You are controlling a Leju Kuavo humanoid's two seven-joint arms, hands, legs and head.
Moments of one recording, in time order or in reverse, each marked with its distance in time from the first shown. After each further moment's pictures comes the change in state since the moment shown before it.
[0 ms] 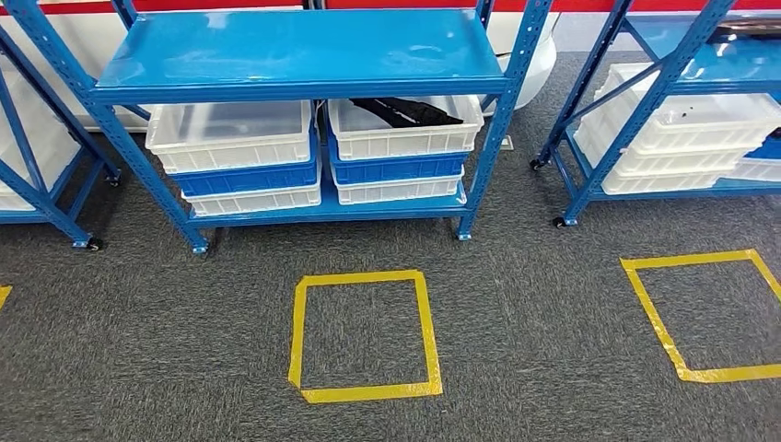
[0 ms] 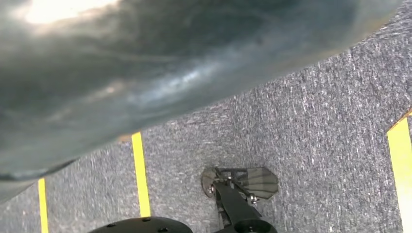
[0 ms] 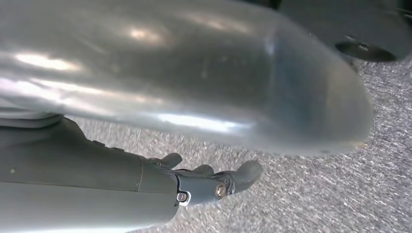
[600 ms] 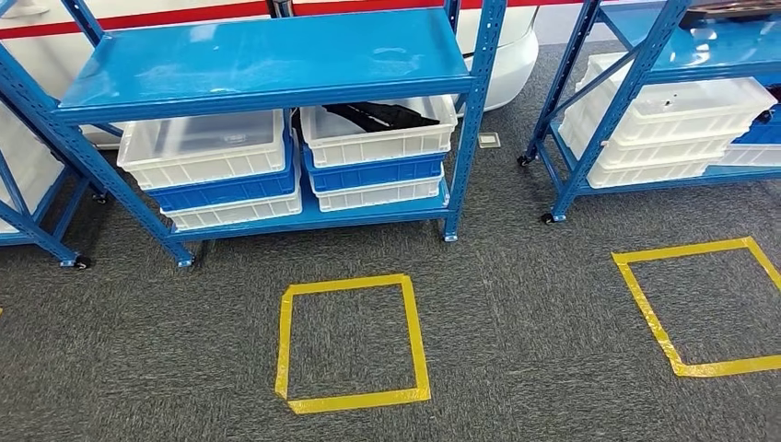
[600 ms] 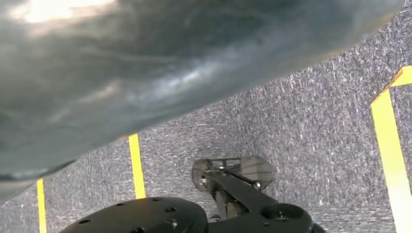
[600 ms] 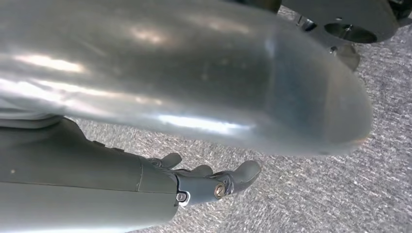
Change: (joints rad) left arm 0.004 -0.002 0.000 -0.003 0.000 0.005 0.001; right arm 0.007 -0.002 0.000 0.000 0.004 -0.002 -0.009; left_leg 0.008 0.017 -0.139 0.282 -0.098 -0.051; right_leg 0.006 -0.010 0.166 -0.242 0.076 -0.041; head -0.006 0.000
